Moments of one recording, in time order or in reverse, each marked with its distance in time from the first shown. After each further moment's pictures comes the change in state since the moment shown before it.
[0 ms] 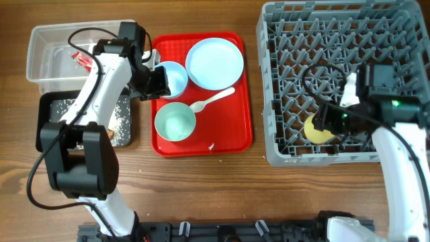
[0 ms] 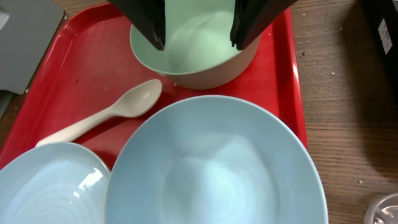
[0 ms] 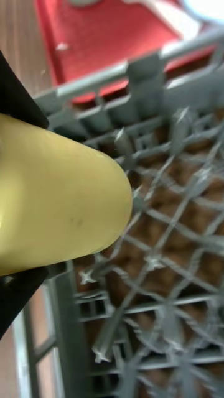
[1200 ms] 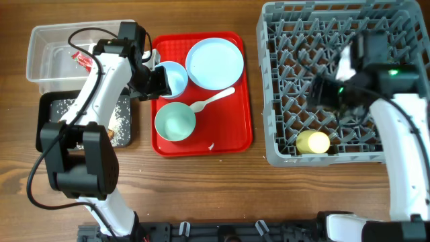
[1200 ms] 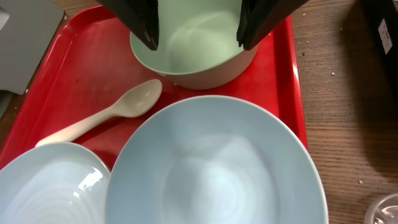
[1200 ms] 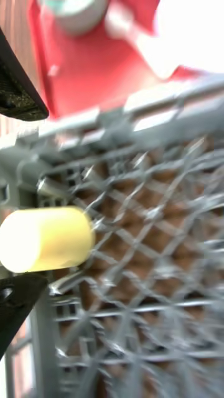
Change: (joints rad) left arm 0.000 0.000 0.000 0.000 0.000 0.000; right arm 0.077 0.147 0.312 -0.065 0.009 0.019
